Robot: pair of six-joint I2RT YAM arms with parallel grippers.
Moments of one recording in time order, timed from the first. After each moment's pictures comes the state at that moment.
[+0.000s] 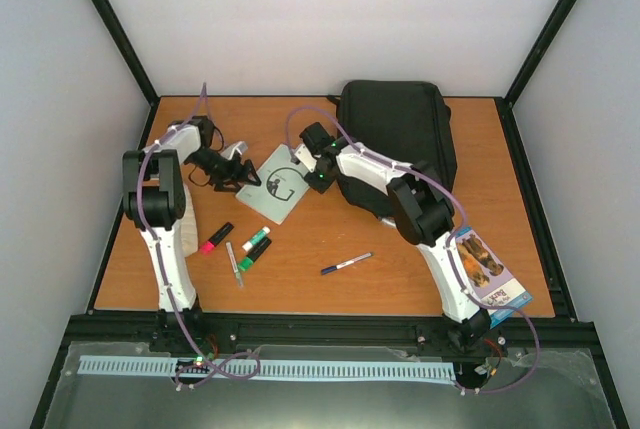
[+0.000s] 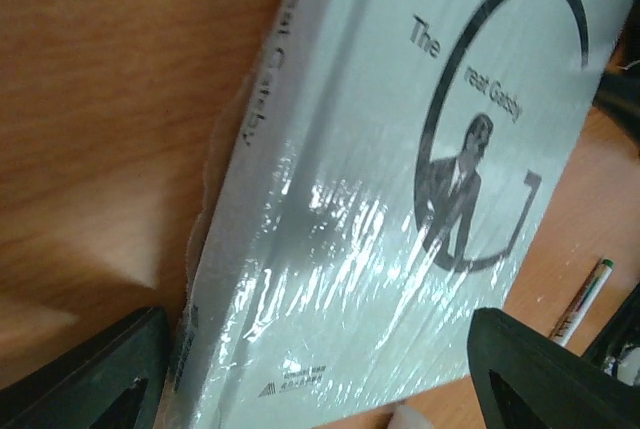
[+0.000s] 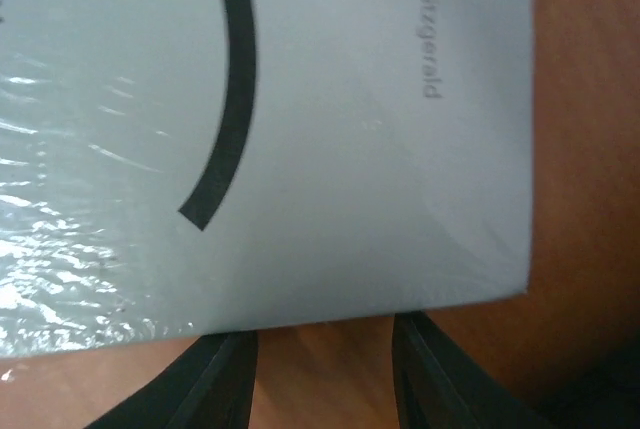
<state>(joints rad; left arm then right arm) 0.04 2.16 1.61 -1.07 0.64 0.18 0.68 2.31 1.84 -0.69 0.01 -0.31</state>
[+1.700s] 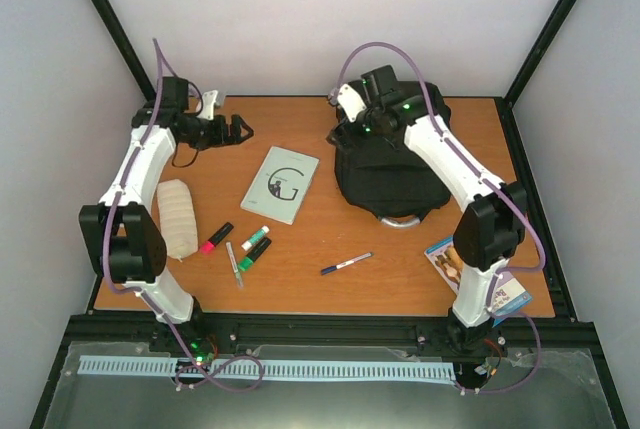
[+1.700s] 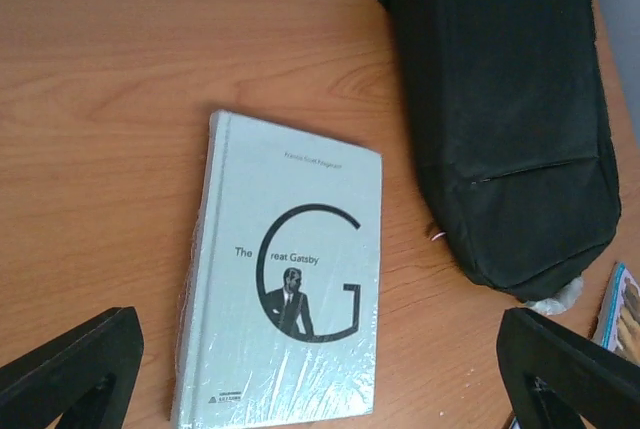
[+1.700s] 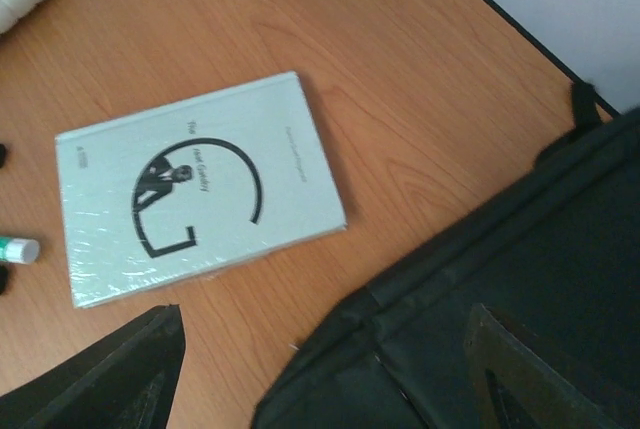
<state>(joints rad) 0.01 1.67 1.56 -0.86 0.56 -0.07 0.49 1.87 1.82 -0.76 -0.32 -0.36</state>
